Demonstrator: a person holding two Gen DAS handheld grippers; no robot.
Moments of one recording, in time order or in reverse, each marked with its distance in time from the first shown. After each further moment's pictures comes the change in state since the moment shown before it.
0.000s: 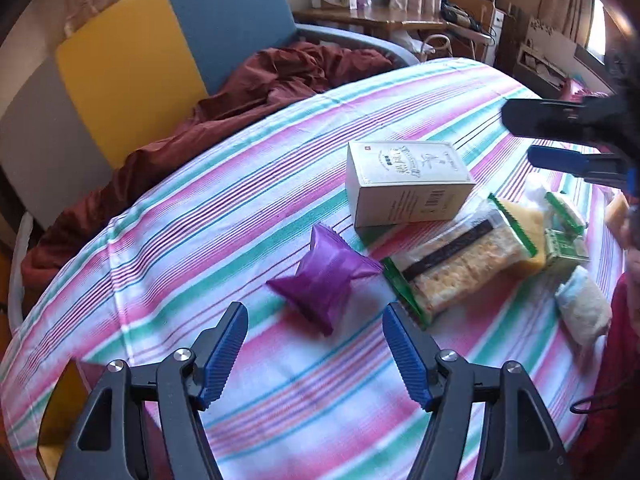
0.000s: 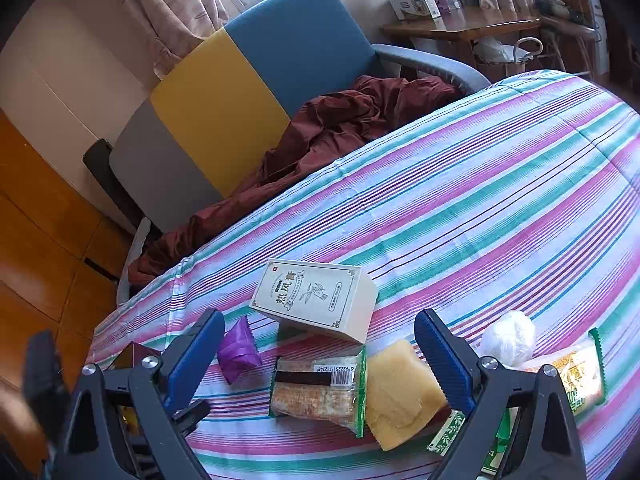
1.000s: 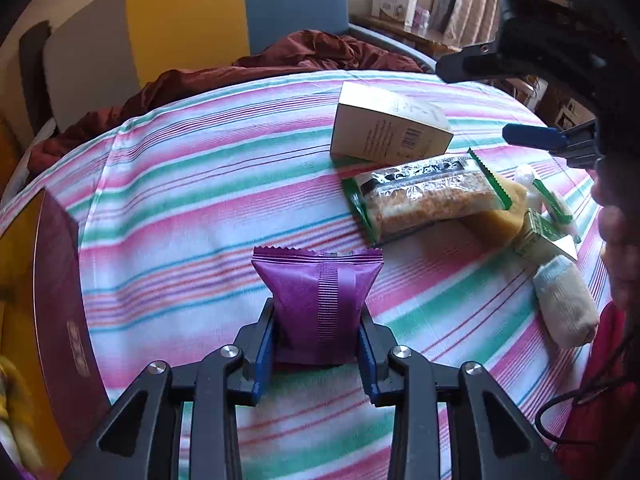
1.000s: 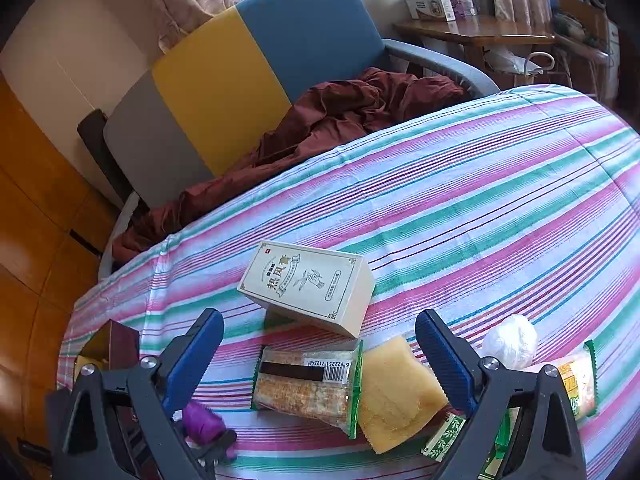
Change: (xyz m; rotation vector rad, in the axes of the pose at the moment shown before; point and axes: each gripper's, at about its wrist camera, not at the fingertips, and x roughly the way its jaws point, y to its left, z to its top) left arm -0.018 -0.045 -0.090 -0.309 -0.060 0.009; right arm 0.015 0.013 -0.007 -0.106 0.046 -0.074
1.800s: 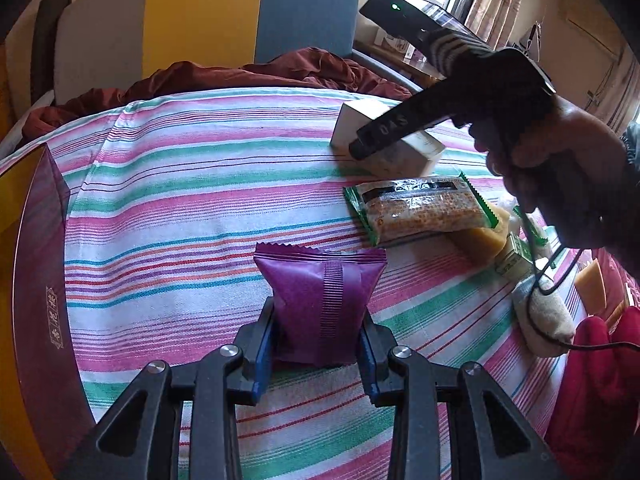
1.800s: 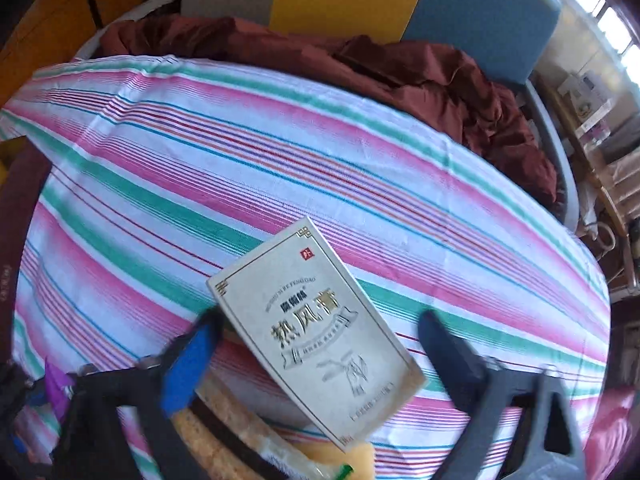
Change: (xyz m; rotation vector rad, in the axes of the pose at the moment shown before) left arm -0.001 0.013 -0.011 -0.087 -0.072 -0.123; right arm 0.118 0.074 0.022 -0.686 0.338 -0.265
